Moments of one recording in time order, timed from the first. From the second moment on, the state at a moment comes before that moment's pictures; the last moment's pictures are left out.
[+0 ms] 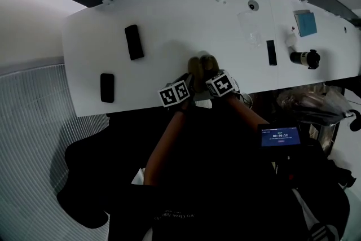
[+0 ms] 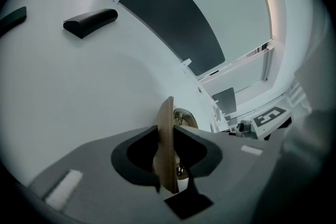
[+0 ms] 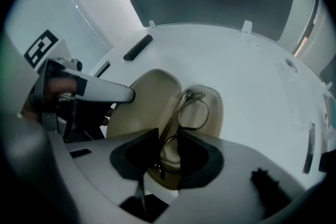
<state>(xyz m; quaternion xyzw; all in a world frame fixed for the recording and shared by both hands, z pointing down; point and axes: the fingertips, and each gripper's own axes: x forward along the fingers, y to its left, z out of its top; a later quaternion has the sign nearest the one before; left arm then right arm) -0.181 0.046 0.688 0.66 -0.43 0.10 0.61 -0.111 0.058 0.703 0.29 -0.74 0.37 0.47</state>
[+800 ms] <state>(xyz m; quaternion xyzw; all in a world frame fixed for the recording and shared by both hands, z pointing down) -0.188 0.051 0.685 0.67 -0.42 0.10 0.60 -0.112 0.058 0.707 0.29 -0.70 0.56 0.33</state>
